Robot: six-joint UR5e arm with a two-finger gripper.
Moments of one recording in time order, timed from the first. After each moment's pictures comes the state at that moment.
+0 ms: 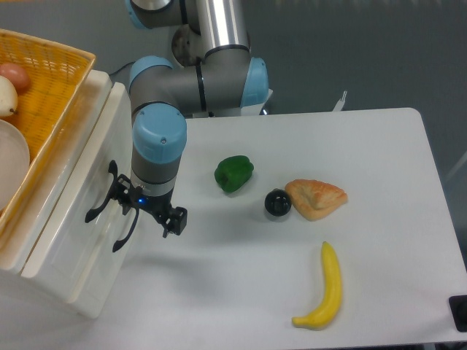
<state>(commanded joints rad) 2.20 -1.92 -1.60 -1.14 1.30 0.61</state>
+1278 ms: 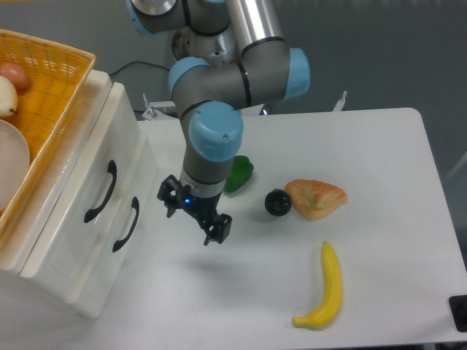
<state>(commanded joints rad) 2.38 -1.92 -1.58 -1.14 1.33 1.01</state>
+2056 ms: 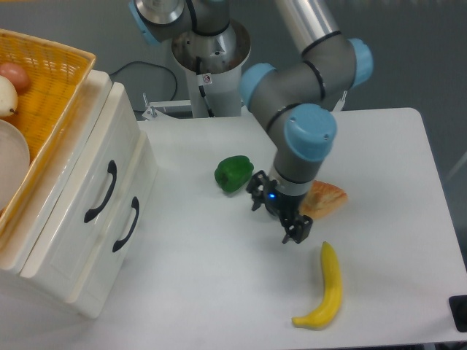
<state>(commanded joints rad) 2.62 -2.01 -1.57 -1.14 1.39 1.52</state>
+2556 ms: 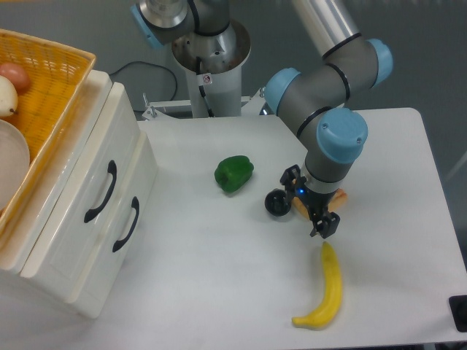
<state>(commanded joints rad) 2.64 -1.99 -1.58 -1.16 1.52 1.65</state>
